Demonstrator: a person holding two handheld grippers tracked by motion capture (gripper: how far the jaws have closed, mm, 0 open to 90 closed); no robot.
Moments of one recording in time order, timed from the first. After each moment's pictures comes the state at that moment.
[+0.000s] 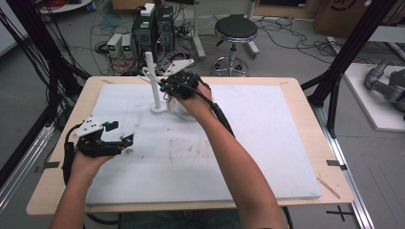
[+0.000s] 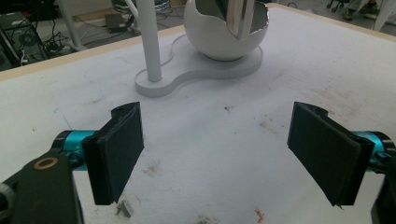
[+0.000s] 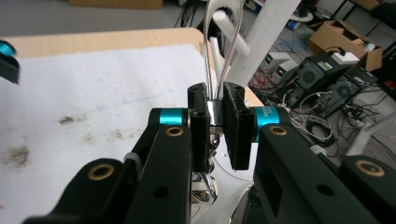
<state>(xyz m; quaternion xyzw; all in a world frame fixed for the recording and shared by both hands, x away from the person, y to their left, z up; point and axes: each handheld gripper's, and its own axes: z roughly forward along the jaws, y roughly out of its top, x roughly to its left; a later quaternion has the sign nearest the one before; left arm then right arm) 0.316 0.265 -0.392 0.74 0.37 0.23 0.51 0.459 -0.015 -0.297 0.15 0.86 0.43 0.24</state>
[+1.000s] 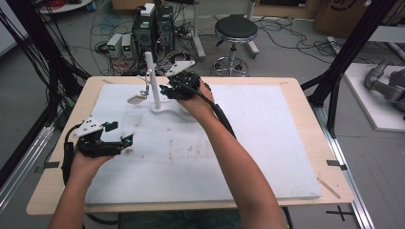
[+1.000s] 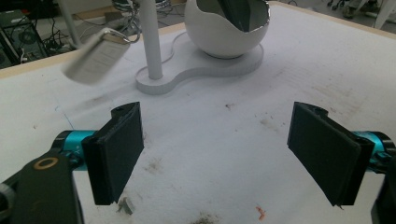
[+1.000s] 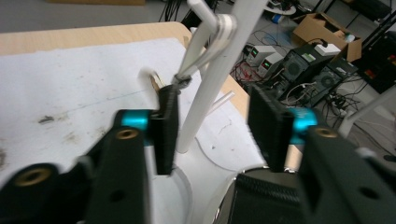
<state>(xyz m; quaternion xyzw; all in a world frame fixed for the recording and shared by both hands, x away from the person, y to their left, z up) 0.316 0.267 -0.392 0.74 0.37 0.22 0.51 0.457 -0.024 -0.297 0.18 0.85 0.43 0.26</state>
